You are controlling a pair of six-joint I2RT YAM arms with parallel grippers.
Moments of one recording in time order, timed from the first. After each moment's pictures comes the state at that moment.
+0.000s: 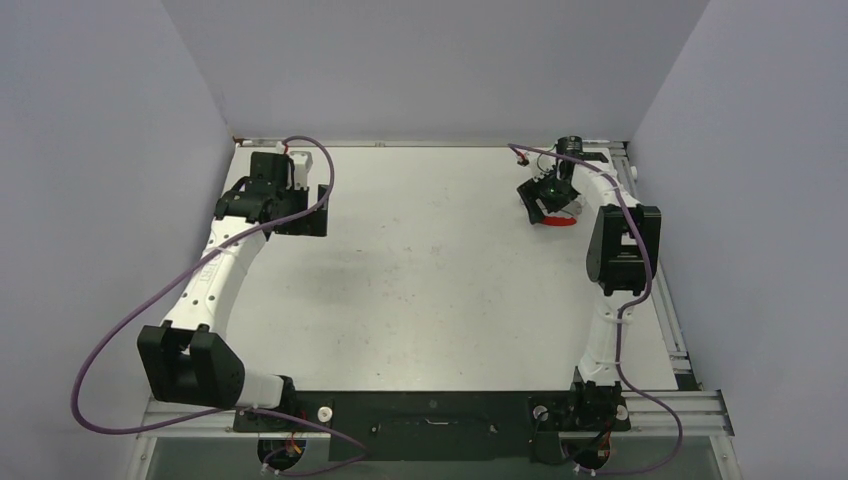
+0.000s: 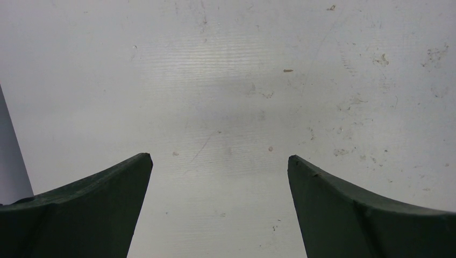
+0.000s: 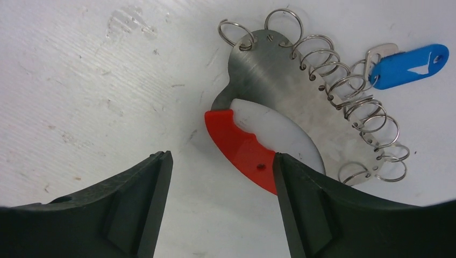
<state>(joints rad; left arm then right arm) -0.13 1.39 1.32 -0.83 -0.03 -0.04 0.00 2.16 1.76 -0.78 -0.23 -0.57</state>
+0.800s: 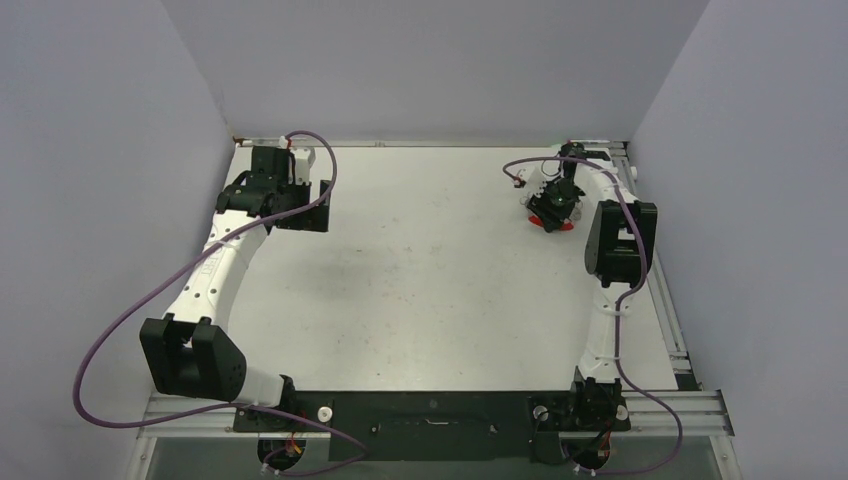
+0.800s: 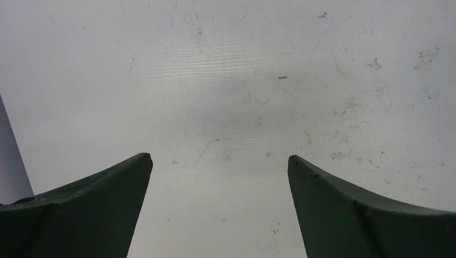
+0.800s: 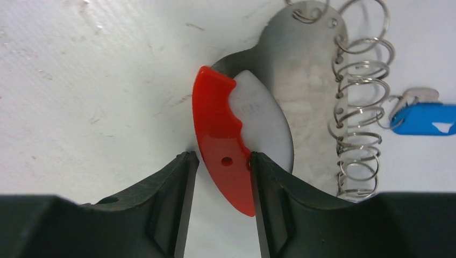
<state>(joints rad) -0.13 1.43 1.36 -0.83 -0.01 -0.02 -0.03 2.29 1.89 -0.98 -0.26 -1.07</state>
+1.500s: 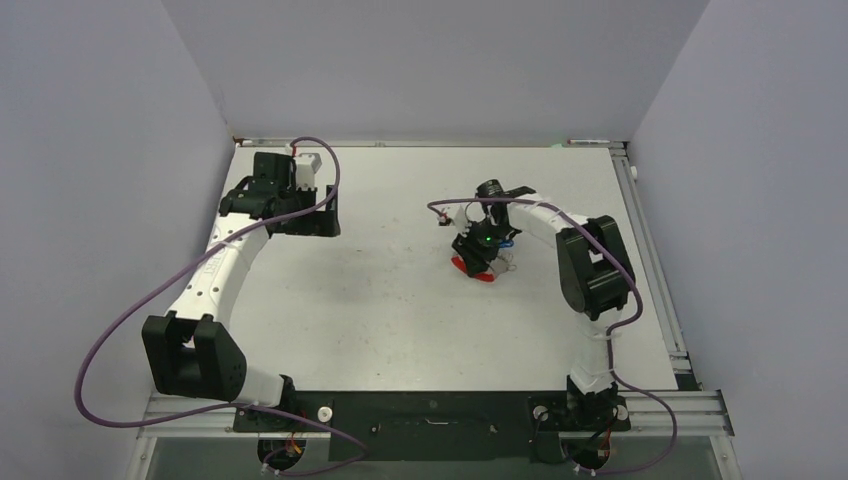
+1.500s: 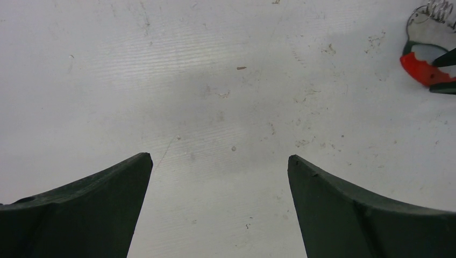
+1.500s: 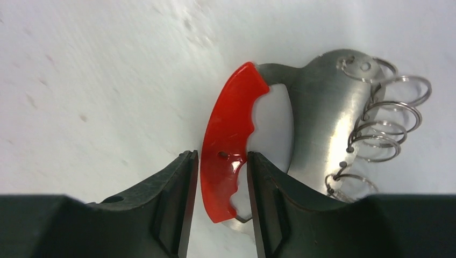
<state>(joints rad) -0.13 1.43 1.31 -0.80 0.14 -0.06 0.37 2.03 1.44 -0.82 -0.48 -0.75</state>
